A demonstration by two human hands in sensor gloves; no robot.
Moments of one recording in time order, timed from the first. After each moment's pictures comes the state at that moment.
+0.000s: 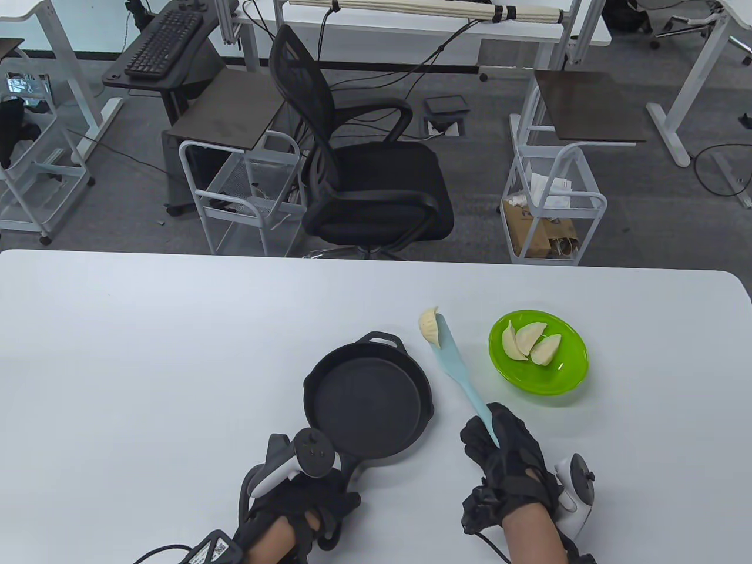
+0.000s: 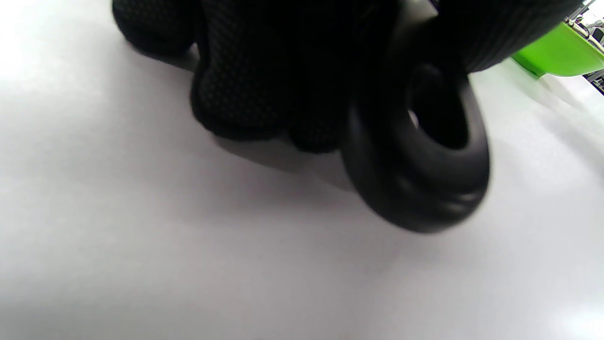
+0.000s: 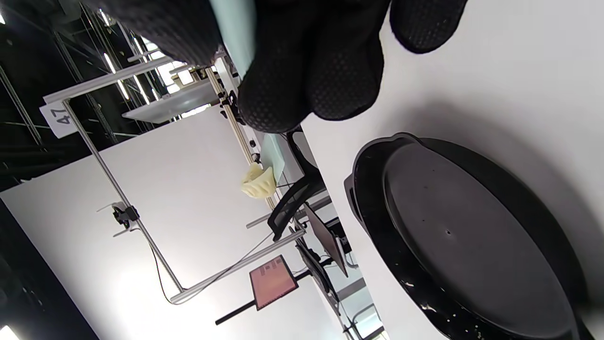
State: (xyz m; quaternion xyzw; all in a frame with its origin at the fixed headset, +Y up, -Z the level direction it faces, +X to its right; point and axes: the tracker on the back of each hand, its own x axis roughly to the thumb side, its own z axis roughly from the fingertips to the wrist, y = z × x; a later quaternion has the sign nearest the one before) left_hand -0.147 -0.776 -0.292 -0.33 -0.07 0.15 0.93; right_hand 0.204 -0.778 -0.277 -0.18 0.04 0.50 0.84
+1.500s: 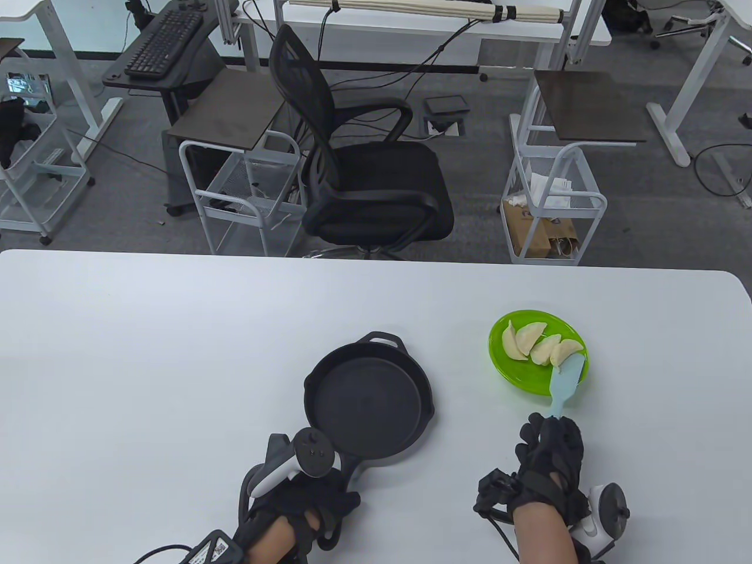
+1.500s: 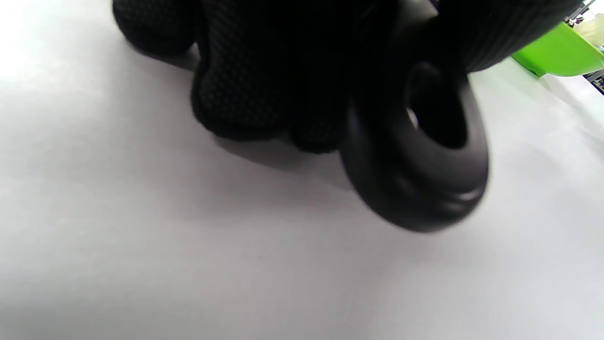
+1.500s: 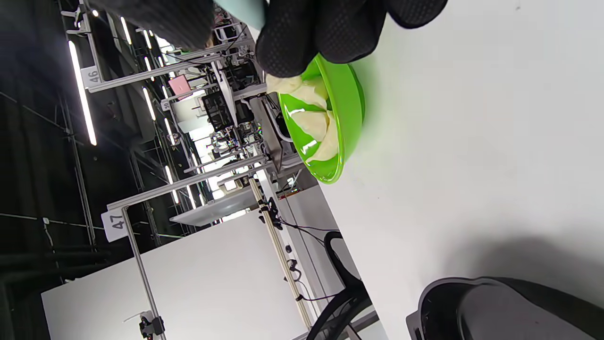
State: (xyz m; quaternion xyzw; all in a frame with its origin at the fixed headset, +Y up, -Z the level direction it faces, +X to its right) left_hand -0.147 -0.776 -0.292 -0.33 -0.07 0.15 0.93; right_hand 0.234 -0.778 -0.258 -0.29 -0.12 0.50 0.81
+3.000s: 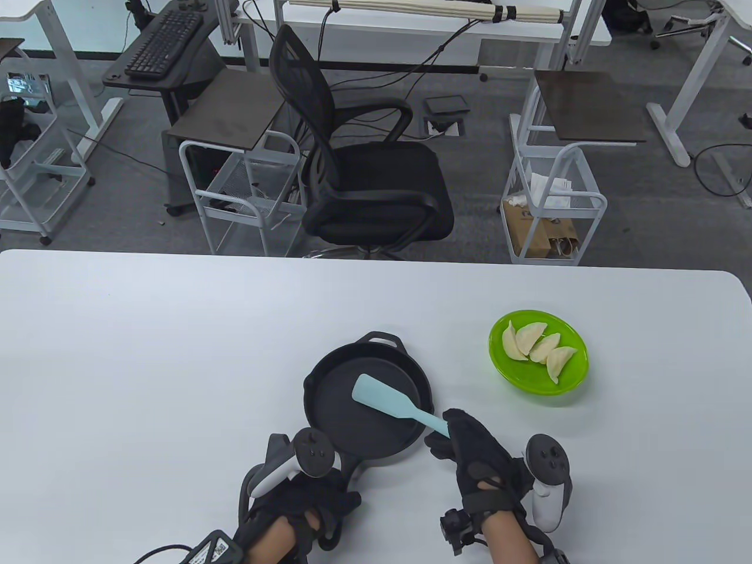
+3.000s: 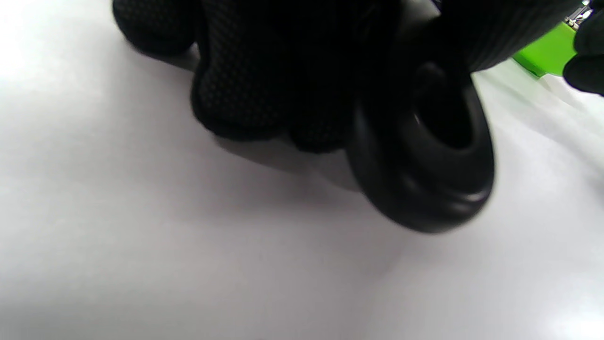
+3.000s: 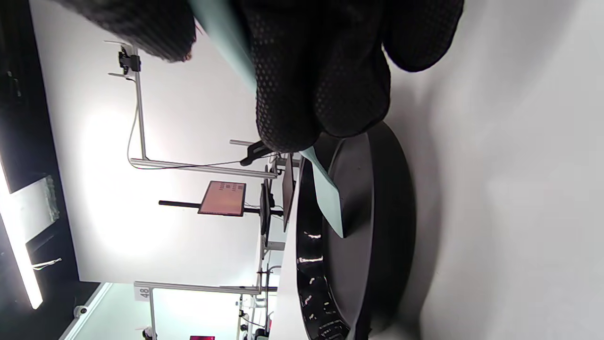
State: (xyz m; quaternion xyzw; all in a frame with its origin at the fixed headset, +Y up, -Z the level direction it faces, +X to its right) left_hand -0.147 -0.776 -0.292 -0.33 -0.07 0.15 0.93; right_hand 0.174 -0.788 -0.295 -0.05 0.08 0.73 0.68
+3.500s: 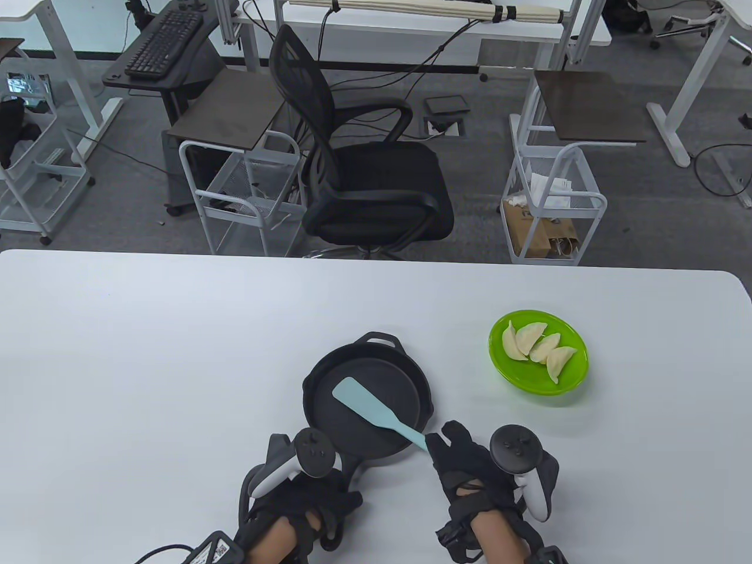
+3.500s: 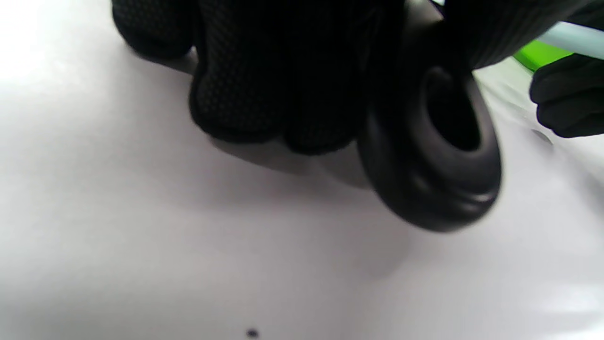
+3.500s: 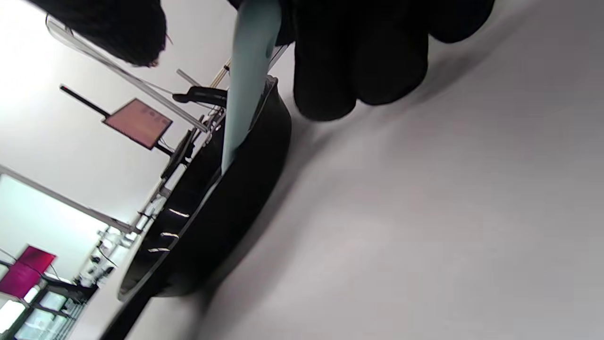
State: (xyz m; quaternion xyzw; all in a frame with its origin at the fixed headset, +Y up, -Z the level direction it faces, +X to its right) left_hand -0.147 -0.771 -0.290 -0.34 -0.06 0.15 0.92; right_hand 0.162 -0.769 -0.294 -0.05 0.12 0.90 0.41
